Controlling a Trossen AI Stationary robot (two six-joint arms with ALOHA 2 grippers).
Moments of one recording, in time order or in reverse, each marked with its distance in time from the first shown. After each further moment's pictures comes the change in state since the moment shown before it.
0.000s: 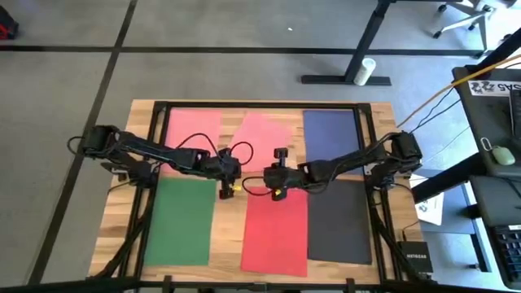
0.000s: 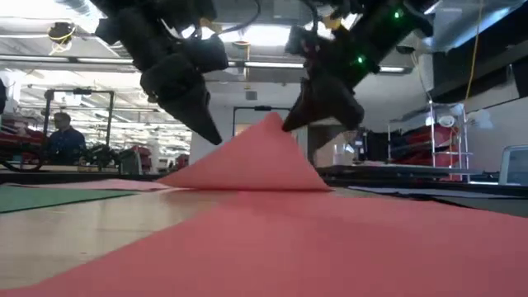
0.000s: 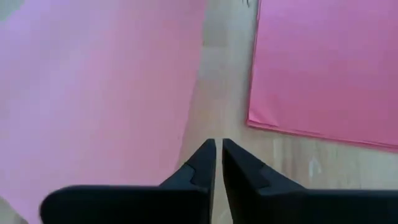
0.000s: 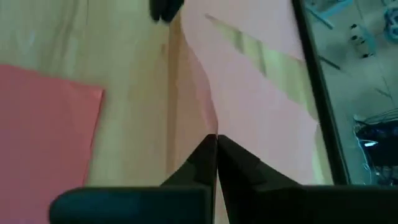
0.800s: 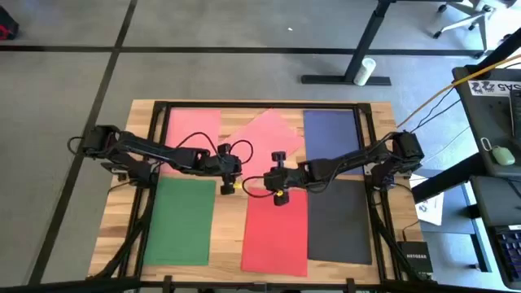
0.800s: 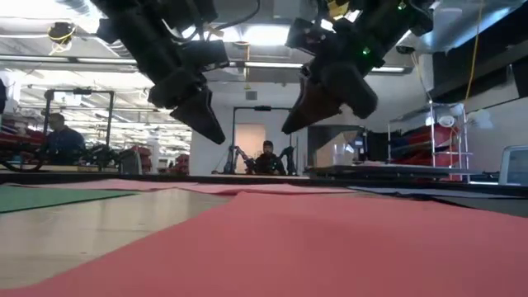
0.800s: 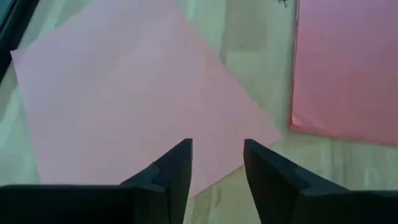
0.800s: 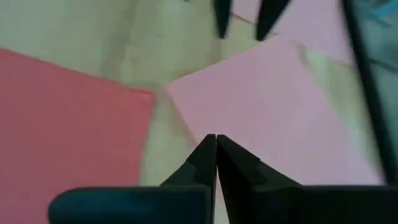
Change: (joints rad) left arm 0.014 0.000 0.000 -0.003 -0.122 0.089; right arm -0.006 0.023 0.007 -0.043 -0.198 0.046
